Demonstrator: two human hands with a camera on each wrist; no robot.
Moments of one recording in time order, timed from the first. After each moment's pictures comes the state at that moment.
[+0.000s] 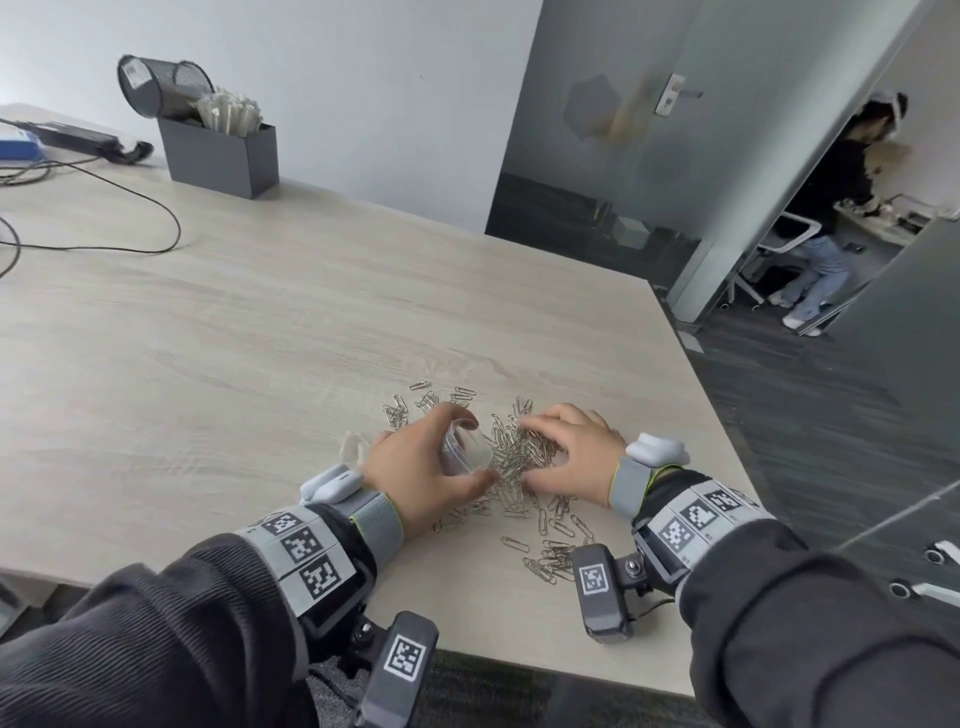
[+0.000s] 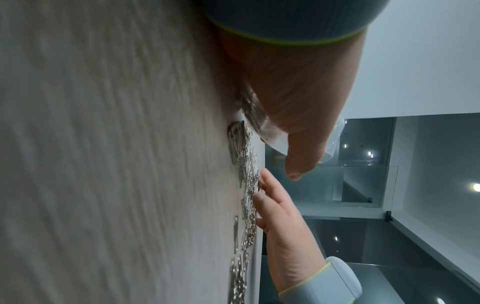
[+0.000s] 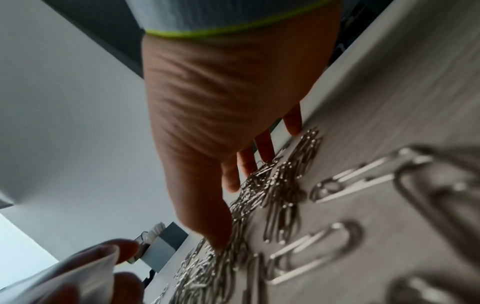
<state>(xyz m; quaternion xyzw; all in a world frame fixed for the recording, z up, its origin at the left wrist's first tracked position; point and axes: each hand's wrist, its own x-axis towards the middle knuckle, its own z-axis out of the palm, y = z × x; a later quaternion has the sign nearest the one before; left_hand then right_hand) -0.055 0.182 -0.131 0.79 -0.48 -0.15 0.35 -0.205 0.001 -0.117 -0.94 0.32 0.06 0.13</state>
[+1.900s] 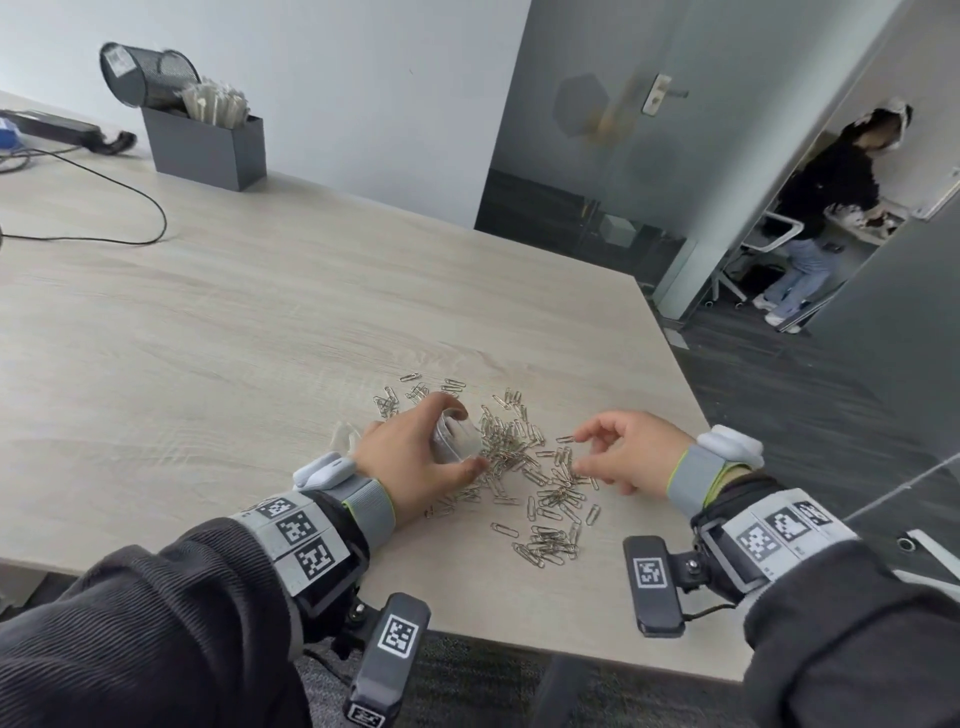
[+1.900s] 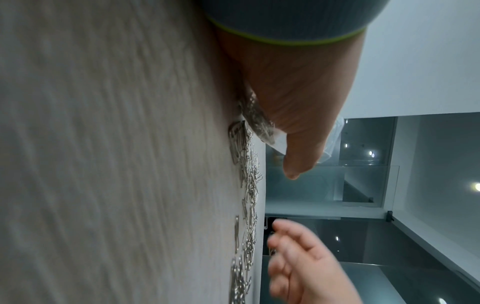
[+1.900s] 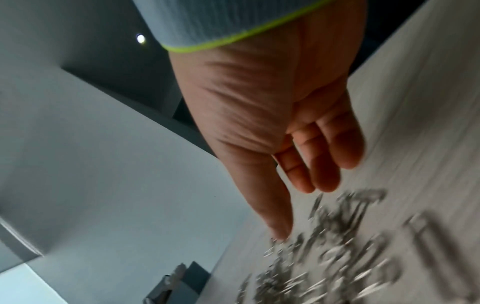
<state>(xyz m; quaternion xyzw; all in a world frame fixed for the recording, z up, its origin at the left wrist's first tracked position) -0.051 0.178 -0.143 0.78 -0.49 -0.16 0.36 -0.254 0.003 -0.083 -0.83 0.45 -0.01 0.32</state>
